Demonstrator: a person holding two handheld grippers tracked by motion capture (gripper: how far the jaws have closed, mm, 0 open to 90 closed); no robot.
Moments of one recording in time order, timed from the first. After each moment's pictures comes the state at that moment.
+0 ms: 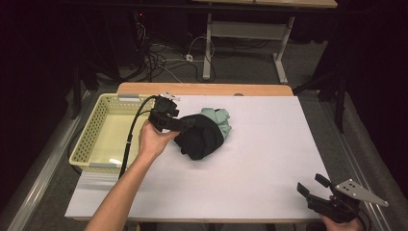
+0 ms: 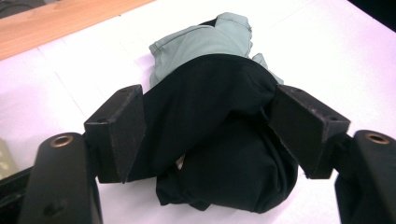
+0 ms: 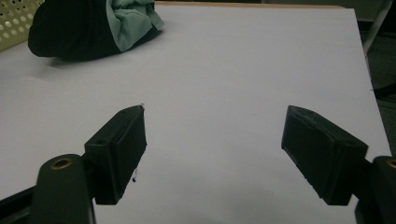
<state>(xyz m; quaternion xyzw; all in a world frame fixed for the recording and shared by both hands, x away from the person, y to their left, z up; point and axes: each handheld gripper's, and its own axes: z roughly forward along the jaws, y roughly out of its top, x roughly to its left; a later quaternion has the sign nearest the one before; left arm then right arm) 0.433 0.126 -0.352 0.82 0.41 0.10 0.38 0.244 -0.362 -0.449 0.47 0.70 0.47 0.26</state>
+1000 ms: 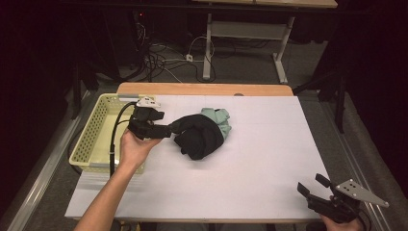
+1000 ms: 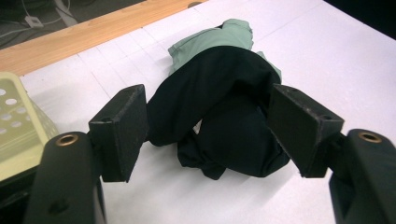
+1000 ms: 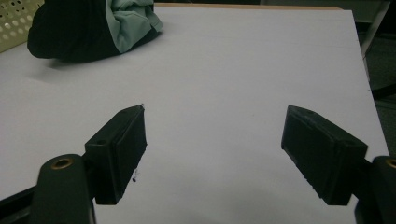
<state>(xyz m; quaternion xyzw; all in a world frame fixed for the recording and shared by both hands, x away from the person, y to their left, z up) 0.393 0.165 -0.342 0.81 0.40 0.14 0.41 0.244 -0.362 -0.449 0.47 0.70 0.47 0.27</state>
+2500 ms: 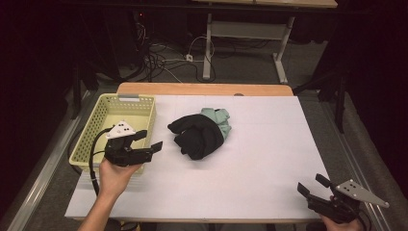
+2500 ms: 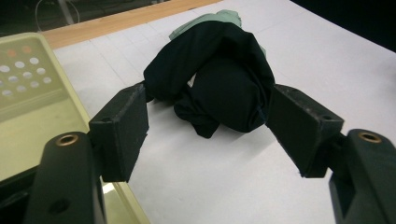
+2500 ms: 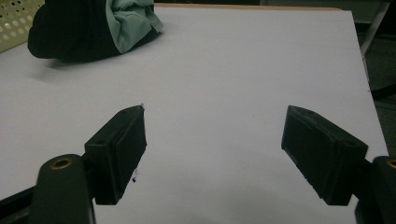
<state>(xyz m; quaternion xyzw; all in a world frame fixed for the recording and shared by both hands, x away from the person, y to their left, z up) 0.326 0.207 -0.365 0.78 0.40 0.16 0.45 0.243 -0.362 -0.449 0.47 0.70 0.47 0.27</state>
